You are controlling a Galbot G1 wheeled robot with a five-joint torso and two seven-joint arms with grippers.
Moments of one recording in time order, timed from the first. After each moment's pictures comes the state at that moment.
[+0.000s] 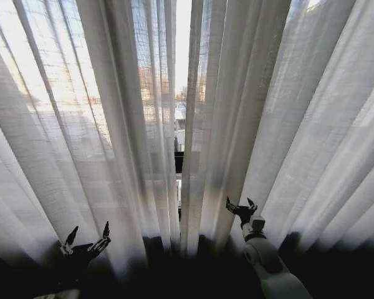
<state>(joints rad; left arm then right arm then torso) 1.87 -1.57 -0.83 -2.38 -0.23 -0.05 0.05 -1.13 1.20 0.42 1.84 0.34 -0.23 0.31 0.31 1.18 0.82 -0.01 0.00</state>
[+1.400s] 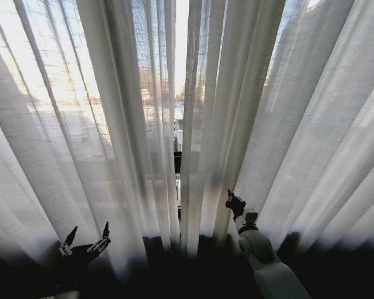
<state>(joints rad) 1.88 -1.59 -0.82 -2.40 -0.22 -0.07 0.05 -1.11 1.19 0.37 1.87 0.37 -0.24 0.28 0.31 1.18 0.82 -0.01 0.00</state>
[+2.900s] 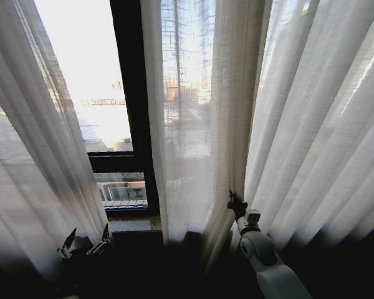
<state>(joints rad) 1.91 -1.59 -0.81 -2.40 -0.22 -0.11 0.05 -1.13 1.19 0.41 1.88 0.37 -0.24 0.29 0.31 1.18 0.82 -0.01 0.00</state>
